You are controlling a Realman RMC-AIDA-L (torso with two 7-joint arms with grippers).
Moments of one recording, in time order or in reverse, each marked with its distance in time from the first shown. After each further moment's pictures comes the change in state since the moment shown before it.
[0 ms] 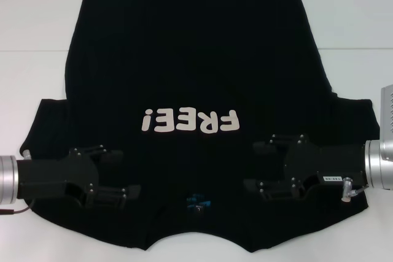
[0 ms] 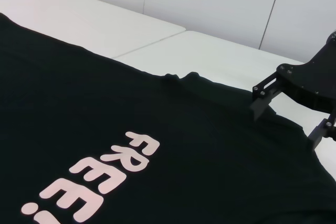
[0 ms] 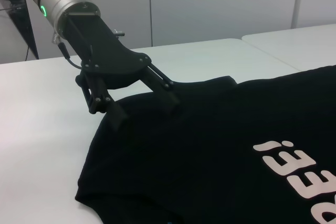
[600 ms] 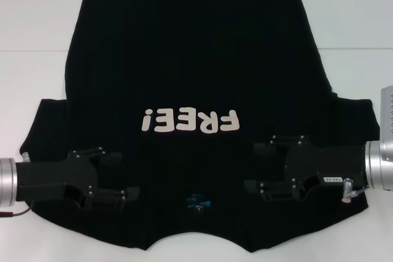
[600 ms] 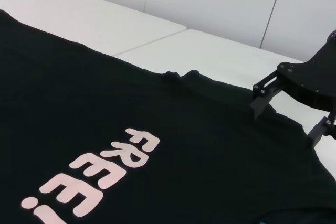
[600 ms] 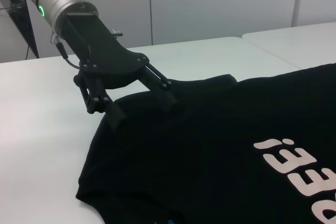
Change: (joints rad) left arm 0.007 0.000 0.000 -0.001 0.000 0.001 0.000; right arm -0.001 0.000 0.000 0.000 -0.004 0.000 0.004
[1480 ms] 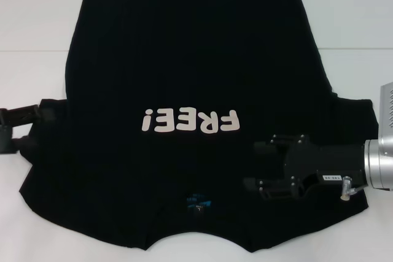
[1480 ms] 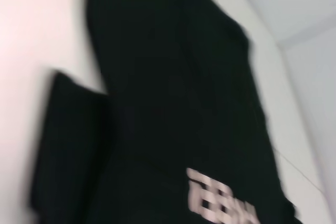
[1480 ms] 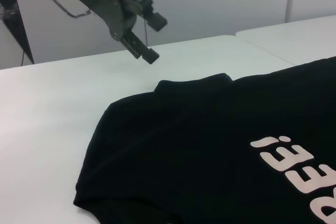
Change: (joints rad) left arm -0.008 0.173 -0.185 0.000 0.059 -0.026 -1.170; right arm 0.004 0.001 -0.001 0.000 0.000 0.006 0.041
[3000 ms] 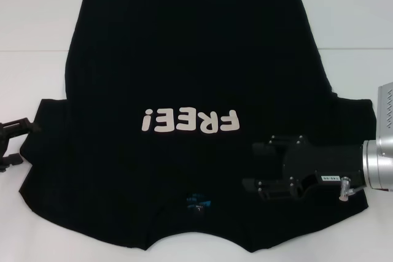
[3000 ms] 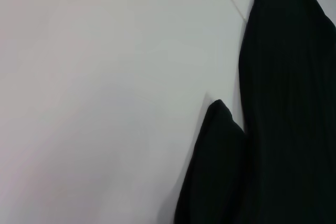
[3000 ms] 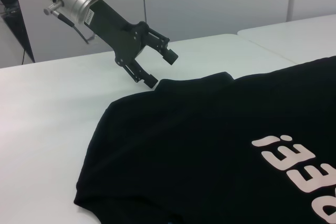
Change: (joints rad) left arm -0.009 -0.019 -0.018 -0.111 0.084 -0.291 -0.120; right arm 0.001 0.002 -0.002 0.002 -0.002 0.004 0.000
